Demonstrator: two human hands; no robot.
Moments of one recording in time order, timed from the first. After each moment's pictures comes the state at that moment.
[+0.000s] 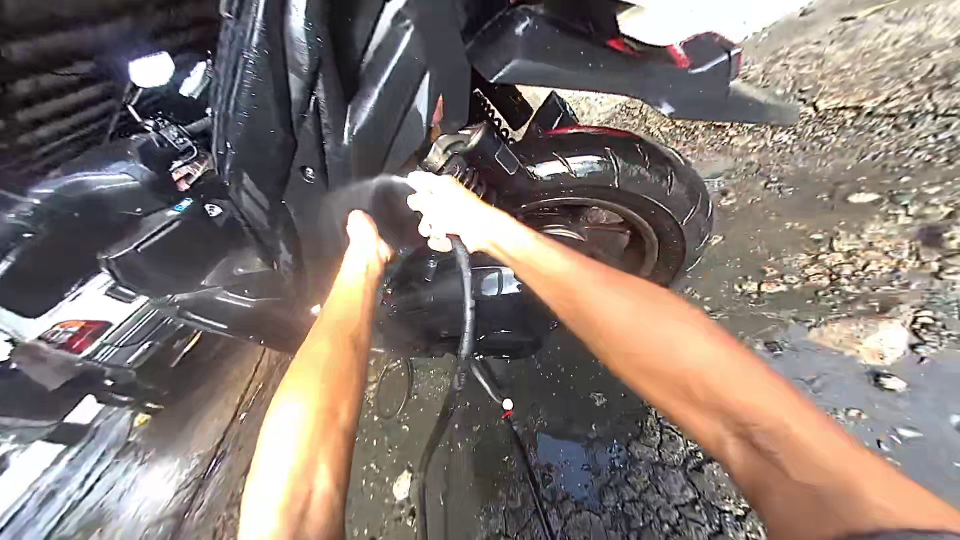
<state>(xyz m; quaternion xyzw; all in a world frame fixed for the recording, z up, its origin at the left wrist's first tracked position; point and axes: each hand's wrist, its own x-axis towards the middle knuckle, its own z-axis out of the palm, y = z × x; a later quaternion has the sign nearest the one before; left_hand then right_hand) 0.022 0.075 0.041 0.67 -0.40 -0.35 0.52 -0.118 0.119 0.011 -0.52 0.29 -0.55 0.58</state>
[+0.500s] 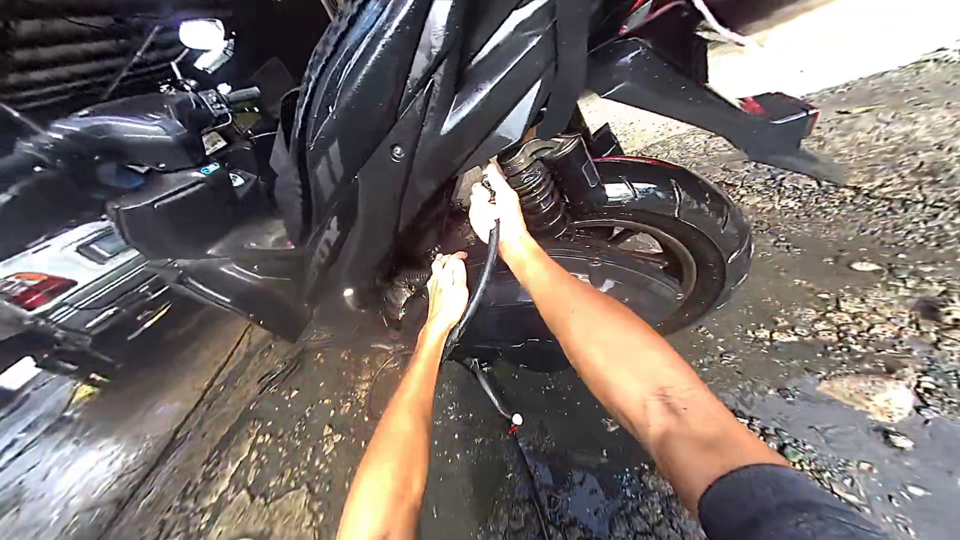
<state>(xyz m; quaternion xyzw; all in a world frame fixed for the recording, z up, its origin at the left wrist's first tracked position) 0.099 0.094 -0.070 0.51 -0.78 -0.12 0.34 -0.051 0.041 -0.010 -0.17 -0.07 -0.73 0.66</state>
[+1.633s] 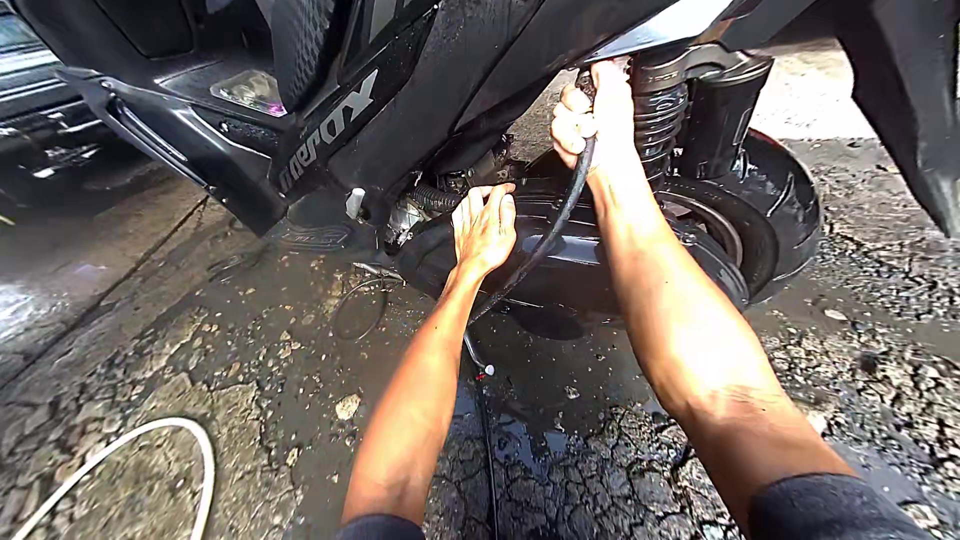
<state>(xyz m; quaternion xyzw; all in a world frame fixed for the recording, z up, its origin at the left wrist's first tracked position) 0.103 0.075 -0.101 0.53 -0.75 -0.04 0.38 -0.060 0.030 0.002 -0.38 0.14 -0.67 0.62</state>
